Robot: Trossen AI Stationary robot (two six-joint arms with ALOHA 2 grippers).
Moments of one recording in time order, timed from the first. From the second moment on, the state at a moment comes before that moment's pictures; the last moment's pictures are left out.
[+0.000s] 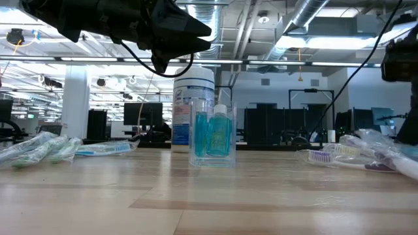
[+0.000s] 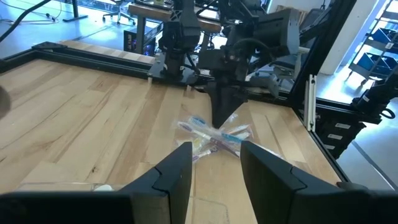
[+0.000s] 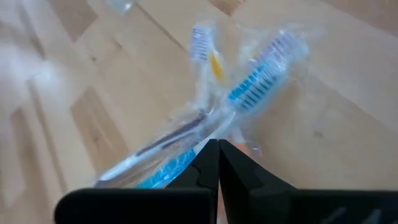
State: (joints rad) left arm -0.25 1.52 0.62 0.73 -0.25 -0.25; right arm 0.85 1.32 0.45 -0.23 0.62 1.51
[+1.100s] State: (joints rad) left arm -0.30 1.52 0.62 0.82 -0.15 -0.25; right arm 0.85 1.26 0.60 -0.35 0.73 1.24
